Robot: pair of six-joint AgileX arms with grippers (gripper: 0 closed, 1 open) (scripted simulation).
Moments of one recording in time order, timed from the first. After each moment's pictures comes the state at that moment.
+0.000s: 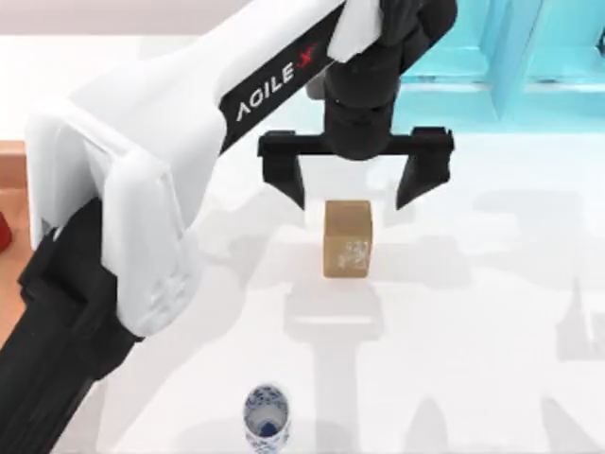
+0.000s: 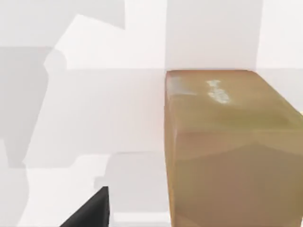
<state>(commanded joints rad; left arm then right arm) -0.72 2.59 2.59 -1.57 0.00 -0.68 0.00 0.00 0.00 0.00 0.00 0.00</state>
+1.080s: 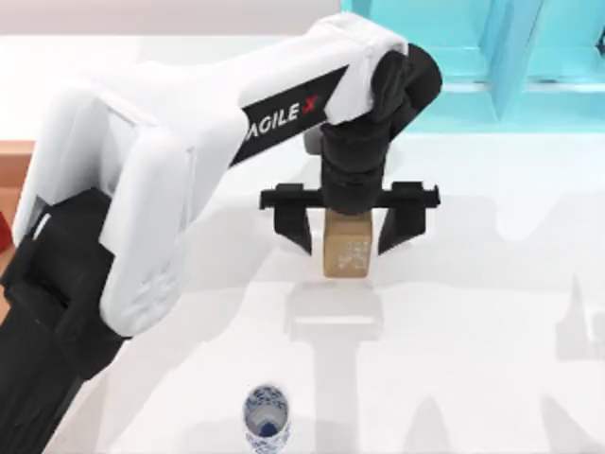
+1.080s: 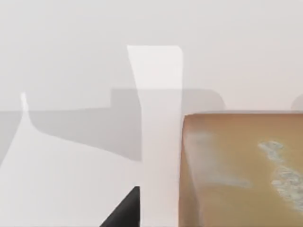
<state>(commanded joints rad) -0.72 2.53 2.21 -1.25 0.00 -0.68 0.00 0.00 0.00 0.00 0.00 0.00</state>
